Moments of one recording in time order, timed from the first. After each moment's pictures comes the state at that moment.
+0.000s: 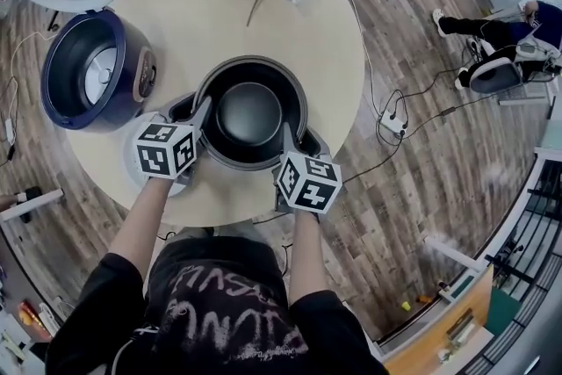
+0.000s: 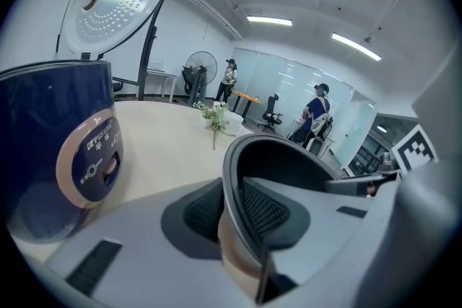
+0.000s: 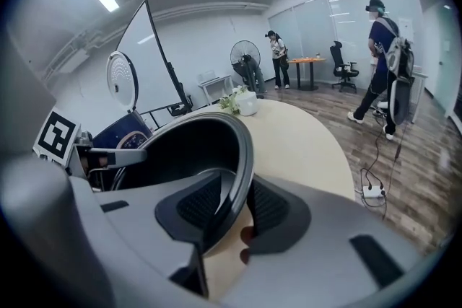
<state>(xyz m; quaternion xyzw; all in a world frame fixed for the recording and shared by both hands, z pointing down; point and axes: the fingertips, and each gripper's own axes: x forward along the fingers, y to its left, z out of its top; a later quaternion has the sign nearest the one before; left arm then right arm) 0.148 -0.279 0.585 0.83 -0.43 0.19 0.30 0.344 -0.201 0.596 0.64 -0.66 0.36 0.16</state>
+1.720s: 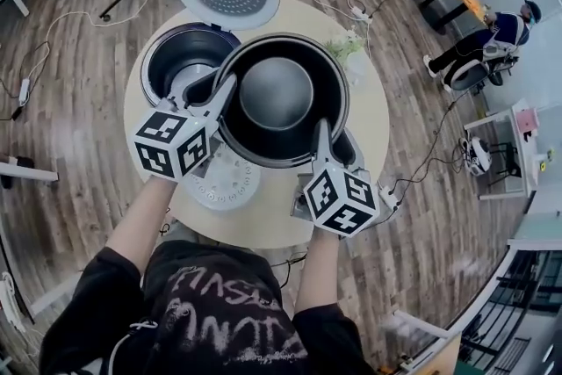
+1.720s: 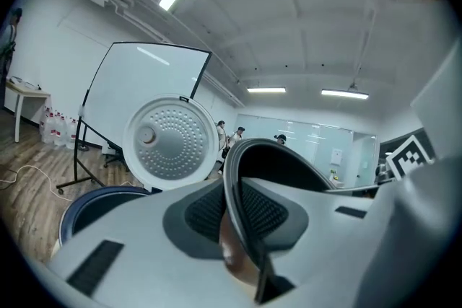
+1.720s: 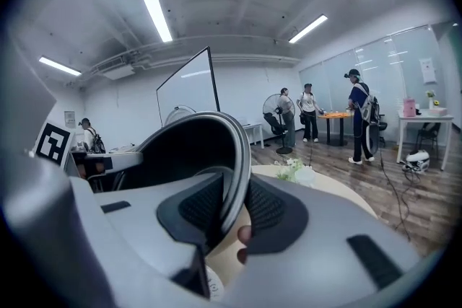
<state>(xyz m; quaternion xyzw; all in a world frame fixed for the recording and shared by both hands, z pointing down) -0.021 -0.296 0.354 0.85 -0.50 -0.02 0.16 0.190 -0.259 0.369 0.63 -0.75 0.17 0.06</state>
